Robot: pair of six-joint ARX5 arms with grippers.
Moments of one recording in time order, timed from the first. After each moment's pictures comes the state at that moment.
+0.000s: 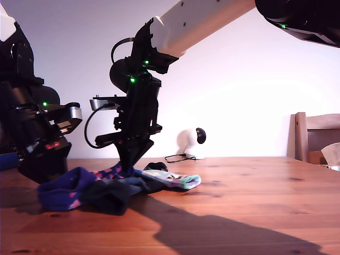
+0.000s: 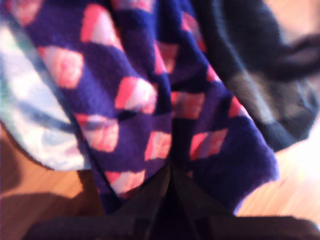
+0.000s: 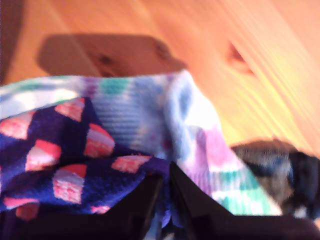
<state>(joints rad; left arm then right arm) -0.17 1.99 1.28 -0.81 0.54 0.45 0.67 2.64 2.52 -0.96 0.04 -0.31</state>
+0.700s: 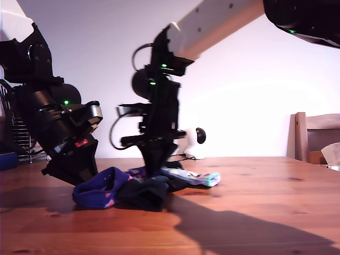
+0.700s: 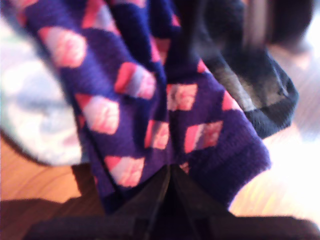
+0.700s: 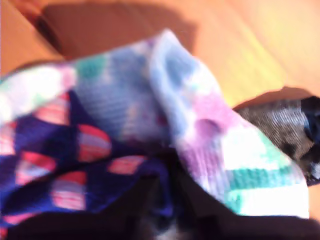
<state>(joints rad) -0.27 1.99 1.27 -0.69 0.60 0.30 0.59 2.64 2.52 -1.11 0.01 -0.23</state>
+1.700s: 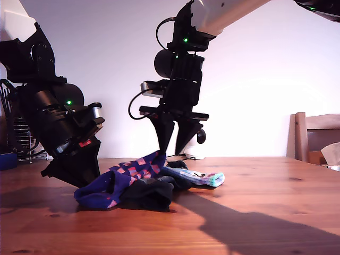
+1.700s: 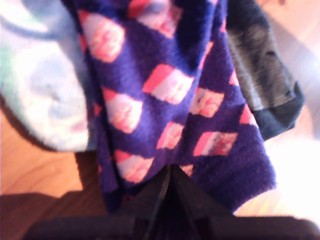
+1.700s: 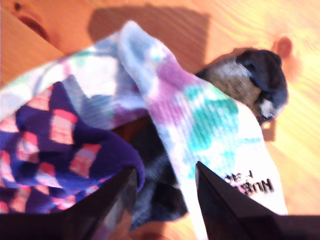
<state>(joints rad) -0.28 1.99 1.27 -0.70 0.58 0.24 0.52 2.54 2.52 -1.26 -0.04 -0.13</state>
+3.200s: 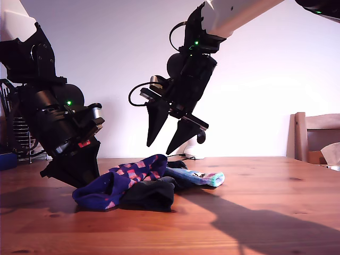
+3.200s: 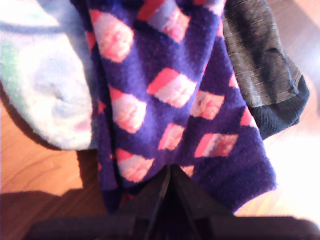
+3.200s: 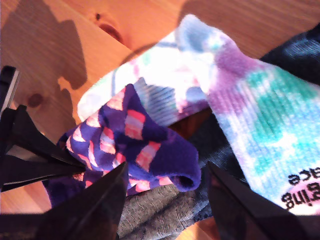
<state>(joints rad) -0.28 1.99 1.27 -0.70 0.58 0.24 0.49 2.54 2.52 -1.29 -0.43 -0.06</state>
